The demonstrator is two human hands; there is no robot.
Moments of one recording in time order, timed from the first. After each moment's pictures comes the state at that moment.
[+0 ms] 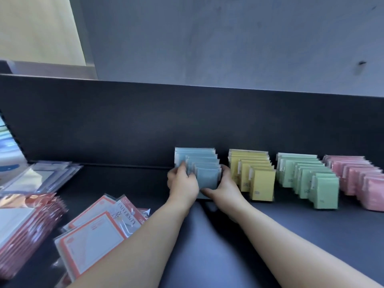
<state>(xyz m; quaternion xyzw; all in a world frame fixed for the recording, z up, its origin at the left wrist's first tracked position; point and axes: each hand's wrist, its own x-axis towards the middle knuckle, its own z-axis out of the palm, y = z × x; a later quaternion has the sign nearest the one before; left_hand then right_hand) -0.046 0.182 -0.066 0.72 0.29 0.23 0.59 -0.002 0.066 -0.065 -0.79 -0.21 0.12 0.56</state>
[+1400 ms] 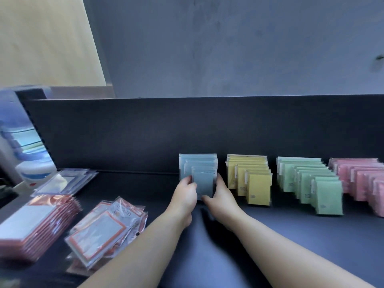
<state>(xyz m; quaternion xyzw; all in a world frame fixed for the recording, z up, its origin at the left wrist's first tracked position) -0.073 0.141 -0.041 0.63 0.26 0.17 0.71 -0.017 0.050 -0.057 -0.77 -0.27 0.13 0.56</state>
